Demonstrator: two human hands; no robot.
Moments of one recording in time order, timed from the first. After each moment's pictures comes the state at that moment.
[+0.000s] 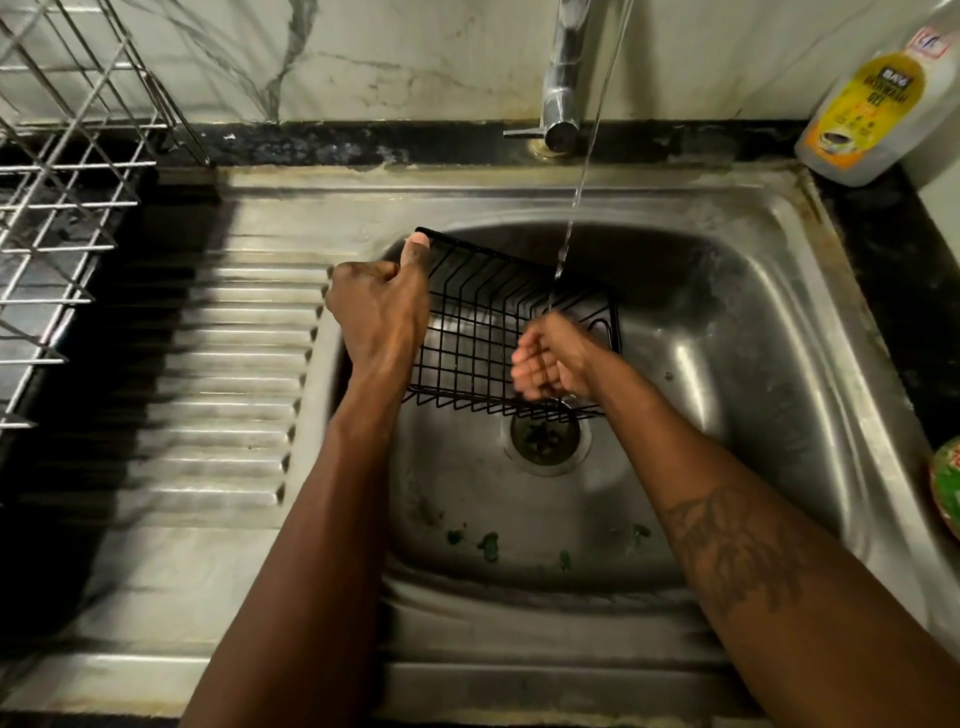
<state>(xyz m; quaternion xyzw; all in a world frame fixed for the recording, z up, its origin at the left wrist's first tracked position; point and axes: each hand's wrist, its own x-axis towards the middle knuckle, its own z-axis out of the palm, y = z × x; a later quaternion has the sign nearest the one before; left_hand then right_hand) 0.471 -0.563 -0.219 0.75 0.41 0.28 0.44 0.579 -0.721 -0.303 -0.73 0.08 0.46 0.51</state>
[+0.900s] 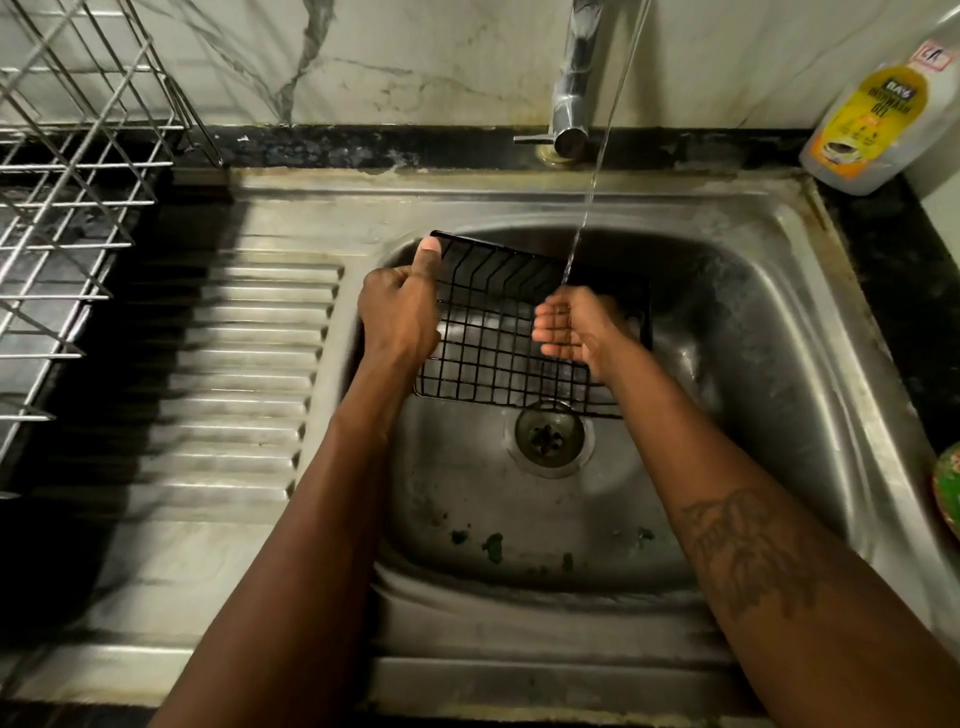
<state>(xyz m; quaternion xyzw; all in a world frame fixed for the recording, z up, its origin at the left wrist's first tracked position) 0.472 -0.555 -0.240 0.70 0.36 0.21 0.58 0.601 -0.715 -0.292 -0.71 0.11 0.35 0.60</state>
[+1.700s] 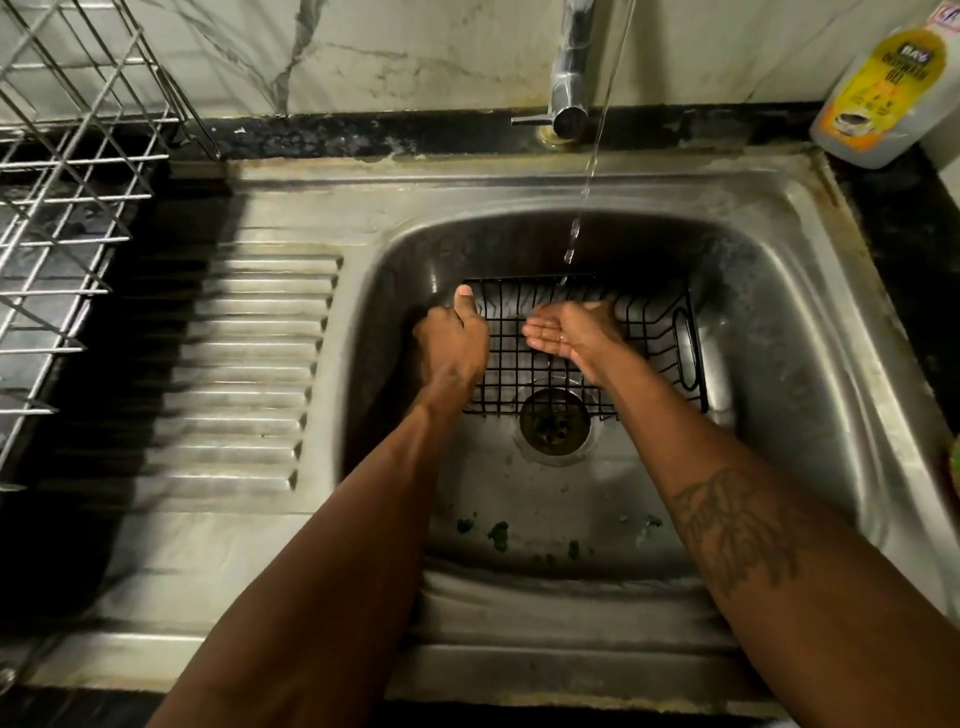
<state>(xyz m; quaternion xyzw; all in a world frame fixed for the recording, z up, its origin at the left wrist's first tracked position) 0.481 -0.600 -0.287 0.79 0.46 0.15 0.39 0.593 -0.719 -0.325 -0.66 0.10 0.35 0.65</state>
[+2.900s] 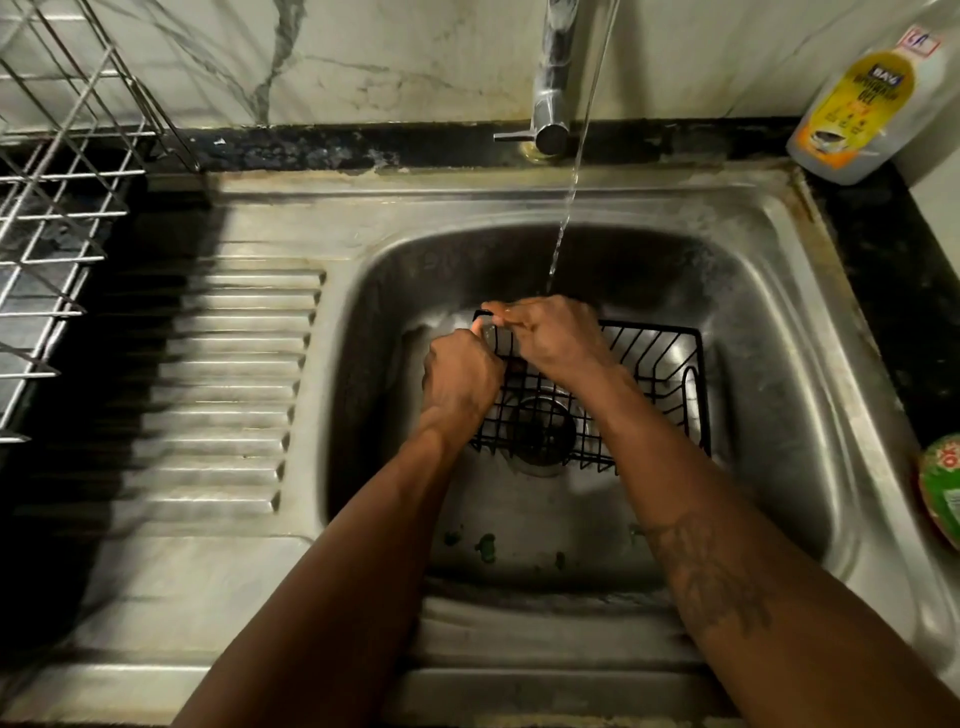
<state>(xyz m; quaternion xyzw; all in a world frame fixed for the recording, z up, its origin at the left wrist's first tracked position) 0.487 -0.617 -0.298 0.85 0.41 0.00 0.33 0.574 -0.726 -0.288 -0.89 -0.39 0.06 0.24</state>
